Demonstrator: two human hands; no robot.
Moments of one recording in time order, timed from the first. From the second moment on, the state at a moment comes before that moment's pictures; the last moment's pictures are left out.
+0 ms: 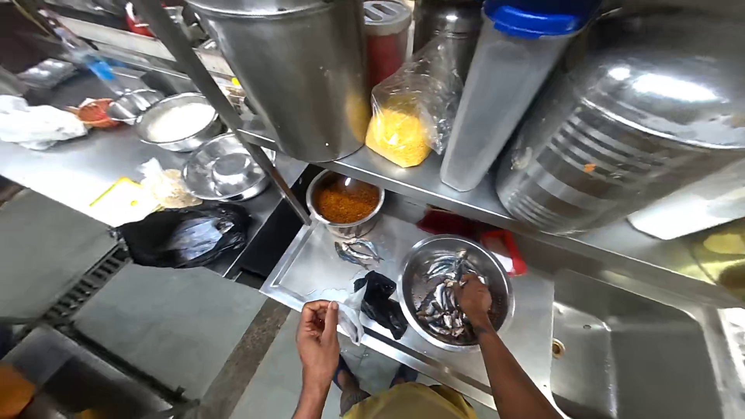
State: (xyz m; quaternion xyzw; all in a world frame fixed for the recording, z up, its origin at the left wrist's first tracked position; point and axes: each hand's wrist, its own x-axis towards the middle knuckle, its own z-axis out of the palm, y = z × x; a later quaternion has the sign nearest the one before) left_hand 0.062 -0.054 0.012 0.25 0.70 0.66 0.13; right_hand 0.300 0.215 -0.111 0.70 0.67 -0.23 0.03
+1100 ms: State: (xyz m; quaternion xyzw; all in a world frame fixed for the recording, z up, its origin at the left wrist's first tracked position) left_hand 0.065 -0.044 0.032 0.22 0.65 0.69 0.22; right_hand 0.202 0.106 0.059 0.16 0.56 -0.77 -0.27
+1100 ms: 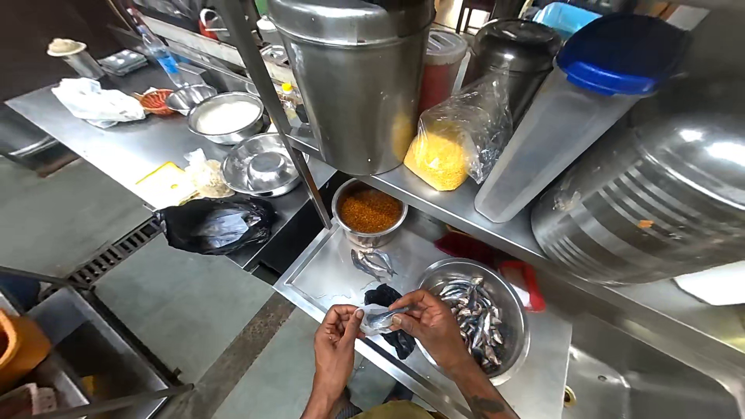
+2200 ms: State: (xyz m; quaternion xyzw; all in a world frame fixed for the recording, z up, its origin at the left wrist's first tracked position) left_hand -0.057 -0.074 0.091 0.41 0.51 0.70 0.29; right_hand 0.079 0.060 0.100 0.30 0.87 -0.38 -0.07
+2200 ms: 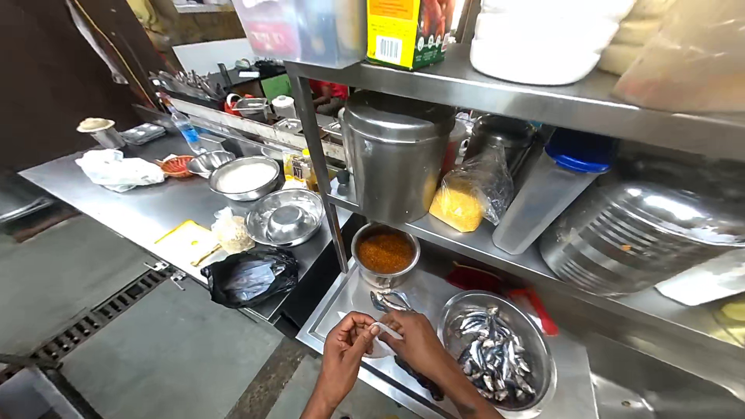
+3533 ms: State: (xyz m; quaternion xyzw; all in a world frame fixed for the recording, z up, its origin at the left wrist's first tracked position) left_hand -0.152 -0.091 0.003 -0.09 0.46 0.66 0.59; right_hand 0.039 0.008 0.048 0.40 0.80 -0.37 -0.25
